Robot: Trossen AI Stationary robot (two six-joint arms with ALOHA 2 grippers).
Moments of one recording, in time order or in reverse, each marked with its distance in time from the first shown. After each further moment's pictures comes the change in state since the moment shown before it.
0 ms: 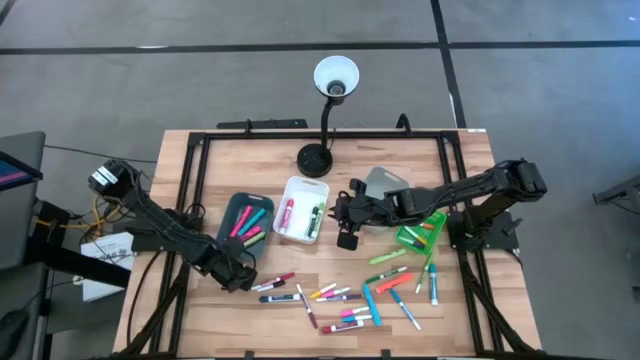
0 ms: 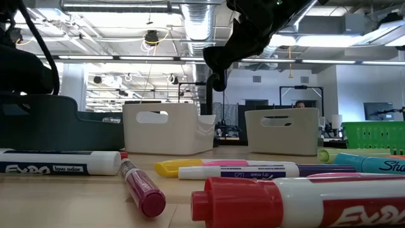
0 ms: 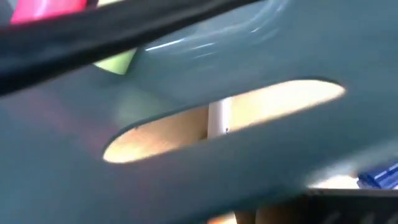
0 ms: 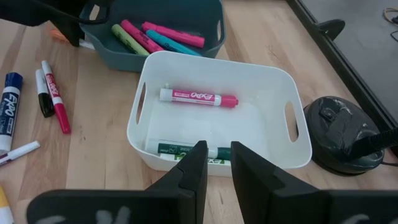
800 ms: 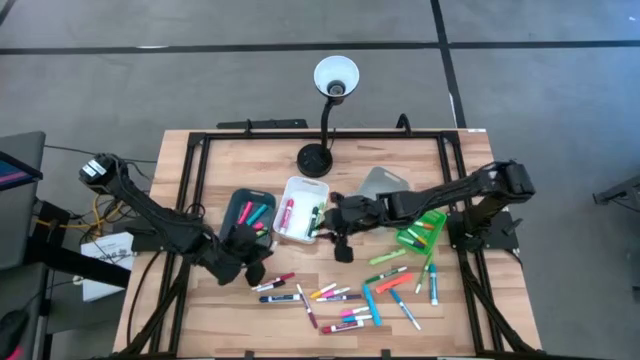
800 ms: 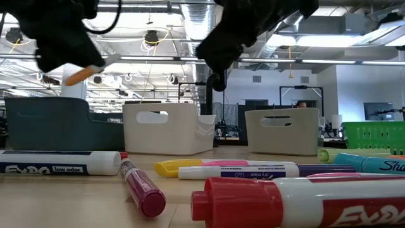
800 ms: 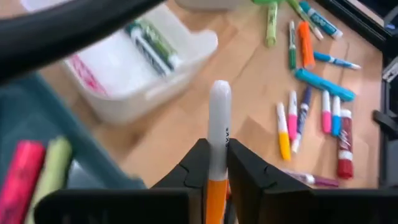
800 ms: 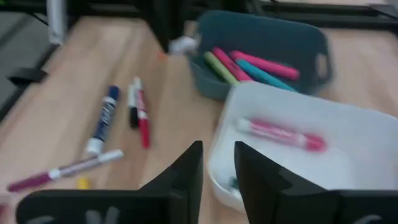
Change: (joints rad) left arm 0.032 -0.167 0.078 0.244 -0.542 0.651; right arm -0.023 0.089 0.000 0.218 -0.326 -0.092
